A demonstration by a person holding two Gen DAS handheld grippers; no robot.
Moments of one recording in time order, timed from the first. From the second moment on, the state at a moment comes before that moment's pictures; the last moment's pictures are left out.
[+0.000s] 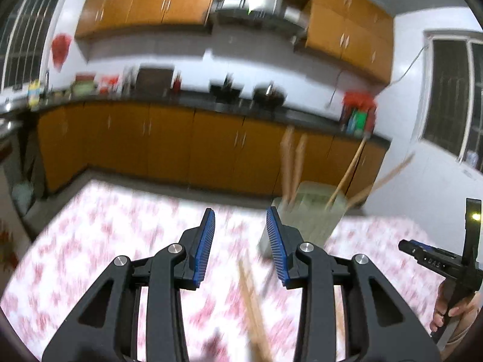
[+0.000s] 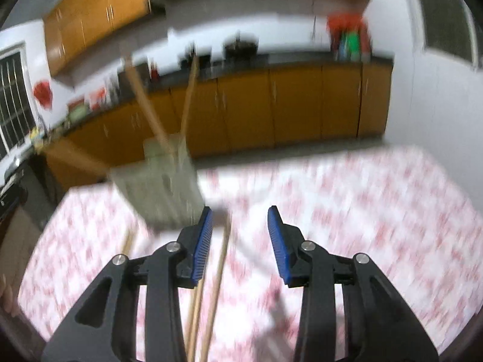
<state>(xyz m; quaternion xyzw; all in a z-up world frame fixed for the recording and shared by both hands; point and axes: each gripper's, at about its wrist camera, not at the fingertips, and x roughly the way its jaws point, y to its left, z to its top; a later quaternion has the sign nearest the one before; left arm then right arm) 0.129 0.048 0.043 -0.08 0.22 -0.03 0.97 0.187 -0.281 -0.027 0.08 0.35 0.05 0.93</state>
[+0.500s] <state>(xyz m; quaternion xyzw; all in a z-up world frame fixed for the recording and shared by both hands) 0.131 0.026 -0.067 -0.06 0.38 -0.05 0.92 0.170 -0.235 -0.119 0.06 0.45 0.10 0.88</state>
